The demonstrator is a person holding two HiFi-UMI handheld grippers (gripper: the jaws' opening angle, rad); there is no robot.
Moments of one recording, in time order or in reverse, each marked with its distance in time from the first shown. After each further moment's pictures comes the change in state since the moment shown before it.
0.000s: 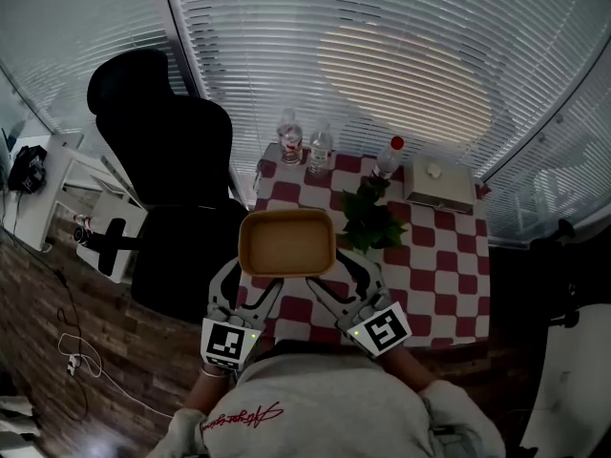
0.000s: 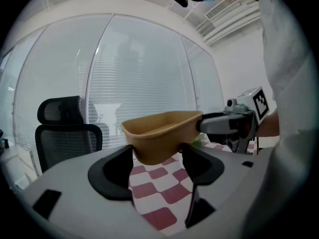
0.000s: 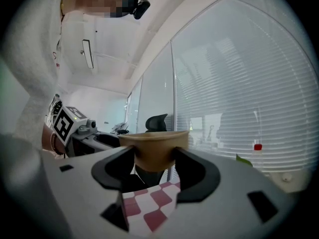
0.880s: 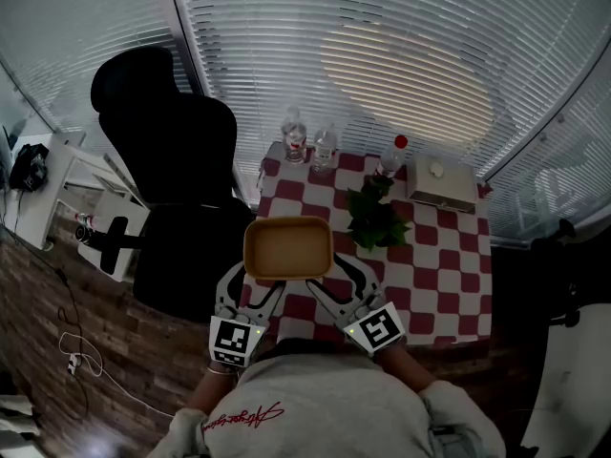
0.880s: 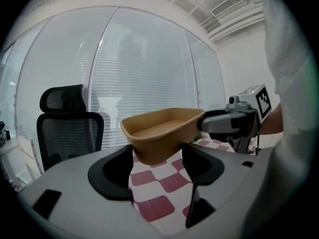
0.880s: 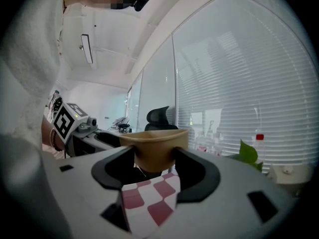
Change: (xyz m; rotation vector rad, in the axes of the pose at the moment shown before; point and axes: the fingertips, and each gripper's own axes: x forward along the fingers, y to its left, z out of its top) left arm -0.002 0.003 -0.038 -0.046 0.063 0.003; right arm 0.006 0.013 -0.033 0.000 0.073 0.002
